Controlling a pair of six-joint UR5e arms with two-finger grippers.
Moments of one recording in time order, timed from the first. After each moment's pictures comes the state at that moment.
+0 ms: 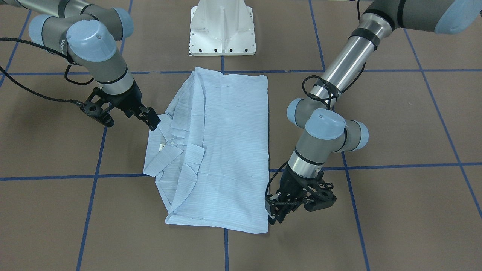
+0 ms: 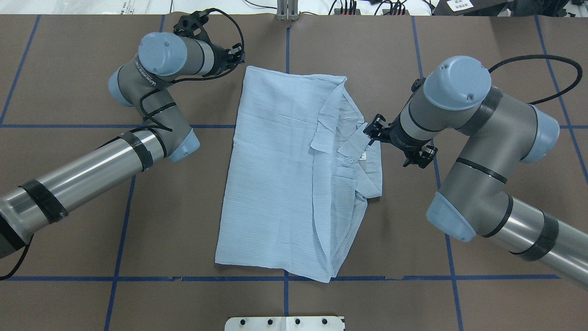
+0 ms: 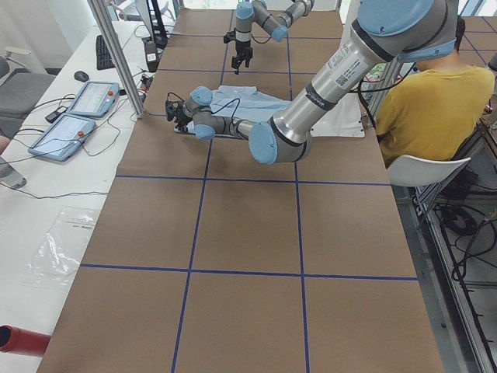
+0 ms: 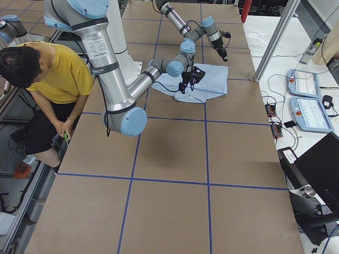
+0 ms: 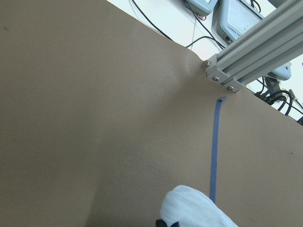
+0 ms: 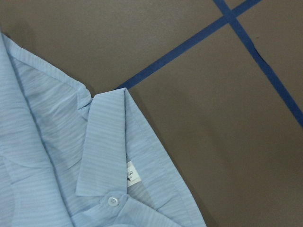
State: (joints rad) left arm -0.80 -2.45 -0.84 -2.65 -1.70 -1.51; right arm 0.70 -1.14 1.83 -1.53 1.99 1.65
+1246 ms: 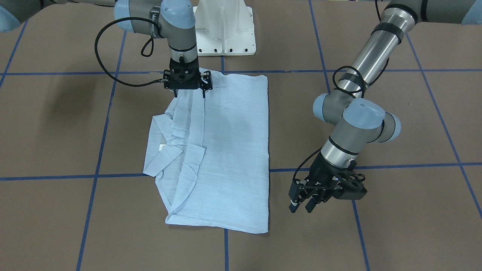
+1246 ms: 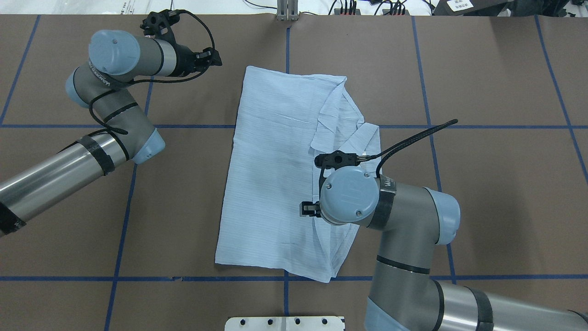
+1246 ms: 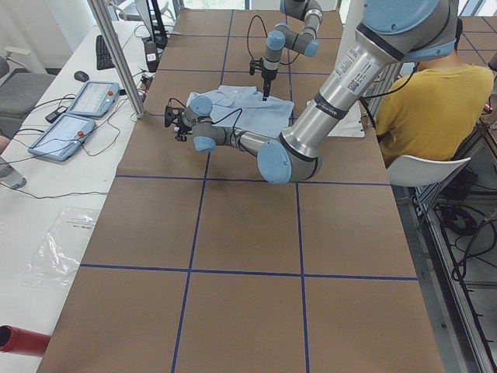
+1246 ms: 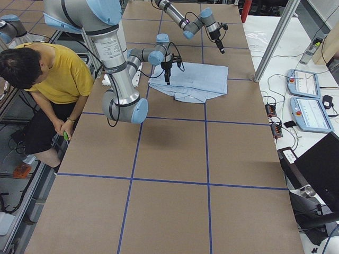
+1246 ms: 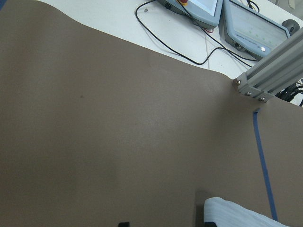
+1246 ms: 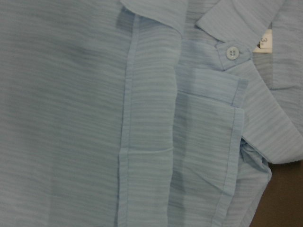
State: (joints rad) left arm -0.84 -2.30 -1.03 -2.66 -1.80 -1.33; right arm 0.34 -1.00 1.83 -1.70 1.66 1.26
